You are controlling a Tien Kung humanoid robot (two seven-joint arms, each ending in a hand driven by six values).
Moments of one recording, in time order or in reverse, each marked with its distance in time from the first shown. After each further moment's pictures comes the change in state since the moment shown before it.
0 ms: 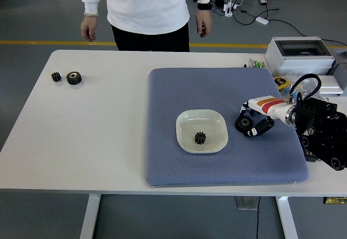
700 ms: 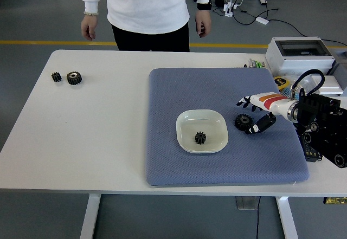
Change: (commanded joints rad) left arm 0.006 0.001 0.000 0.000 -0.003 -0.002 -0.004; right arm 0.003 -0.019 0.053 0.032 -0.031 0.043 -0.030
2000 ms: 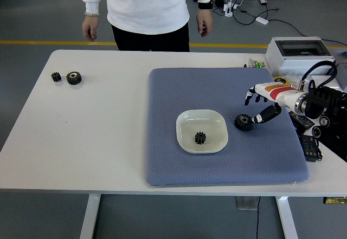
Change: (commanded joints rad) left arm 0.004 0.003 0.010 0.000 -0.004 0.000 0.000; right arm -0.038 -0.081 0.167 0.106 -0.056 0.018 -0.032
